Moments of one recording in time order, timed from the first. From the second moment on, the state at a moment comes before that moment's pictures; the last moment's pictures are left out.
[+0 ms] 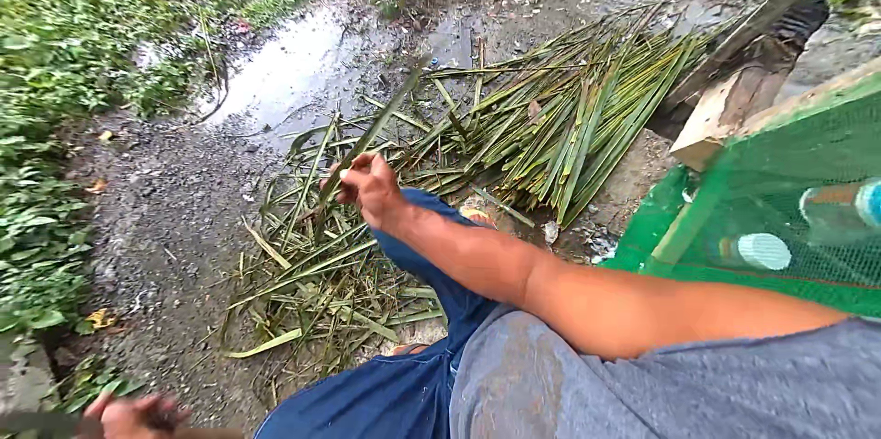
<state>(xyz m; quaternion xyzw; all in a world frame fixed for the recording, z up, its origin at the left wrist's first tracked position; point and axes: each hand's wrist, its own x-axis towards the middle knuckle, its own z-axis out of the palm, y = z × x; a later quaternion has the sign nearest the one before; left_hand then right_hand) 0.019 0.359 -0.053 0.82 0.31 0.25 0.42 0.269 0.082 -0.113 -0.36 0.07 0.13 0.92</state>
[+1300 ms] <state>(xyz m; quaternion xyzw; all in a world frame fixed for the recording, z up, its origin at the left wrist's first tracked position) 0.103 0.223 -0.180 0.64 0.19 -0.06 0.74 0.204 0.083 -0.204 -0.65 -0.14 0.29 0.69</state>
